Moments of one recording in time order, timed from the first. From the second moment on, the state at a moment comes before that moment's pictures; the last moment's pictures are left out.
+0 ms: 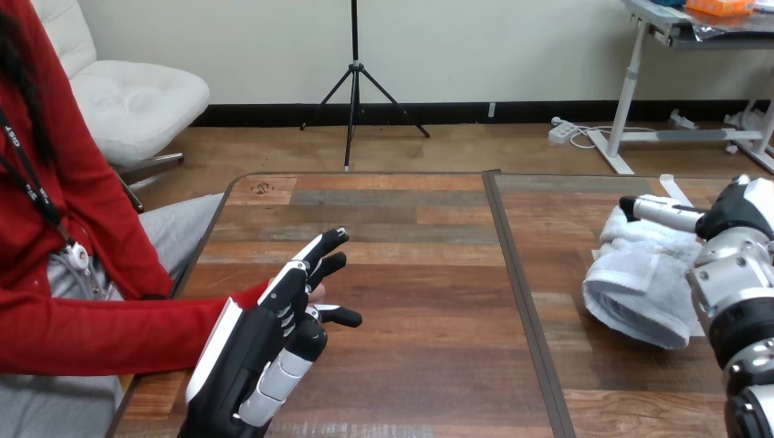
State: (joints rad) left arm 0.27 0.14 -0.06 0.09 -0.07 -0.64 -0.31; right arm -0.87 -0.42 0.05 1.12 -0.29 0.45 -0.25
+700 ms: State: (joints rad) left arm 0.27 0.13 -0.06 0.10 -0.07 -0.65 -0.31; right arm -0.88 -0.37 0.11 1.18 -0.31 0.49 -0.24
